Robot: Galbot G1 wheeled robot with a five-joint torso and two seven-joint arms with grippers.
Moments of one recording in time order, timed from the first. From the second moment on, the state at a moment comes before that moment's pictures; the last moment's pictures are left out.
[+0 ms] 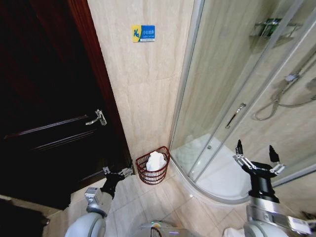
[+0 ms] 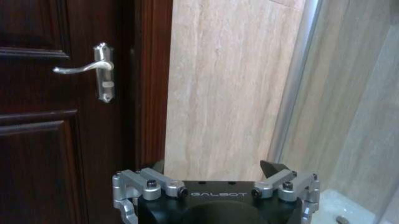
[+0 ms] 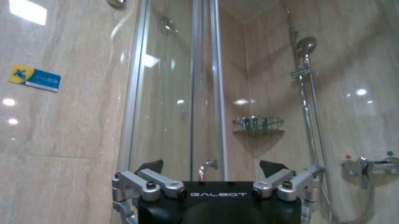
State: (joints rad) left arm 1.84 -1.54 -0.61 -2.40 -0.15 0.25 0.12; right arm -1.83 1.47 0.83 2.39 0.27 0.38 0.08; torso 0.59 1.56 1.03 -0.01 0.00
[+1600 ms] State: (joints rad) left arm 1.84 -1.54 -0.61 -2.40 -0.15 0.25 0.12; right arm -1.82 1.47 0.83 2.38 0.27 0.40 0.08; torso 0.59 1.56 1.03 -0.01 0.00
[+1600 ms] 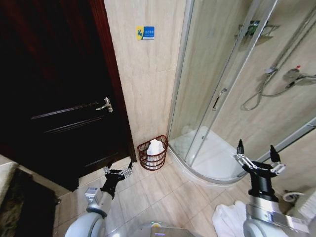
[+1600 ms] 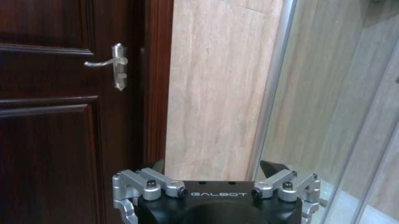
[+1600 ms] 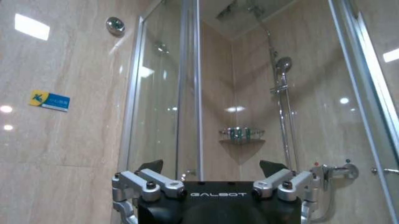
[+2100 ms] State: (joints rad) left arm 1.84 -1.54 -0.61 -2.40 -0.15 0.25 0.12; right arm -1.82 1.48 0.83 2.38 0.28 0.41 0.09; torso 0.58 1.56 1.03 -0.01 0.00
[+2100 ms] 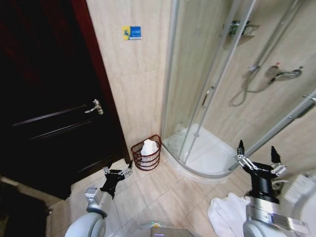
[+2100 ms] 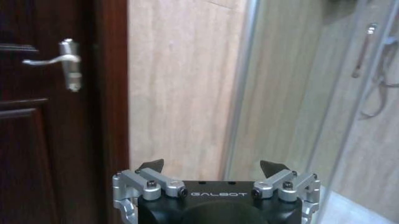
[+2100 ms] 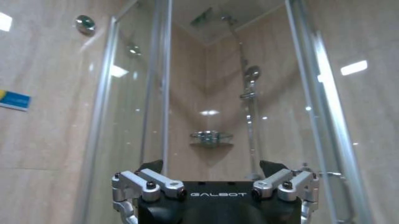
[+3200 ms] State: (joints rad) left arm 1.84 -1.54 -0.61 -2.40 -0.15 0.25 0.12; right arm -1.82 1.48 0.84 2.38 0.28 0.42 0.09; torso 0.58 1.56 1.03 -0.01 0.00
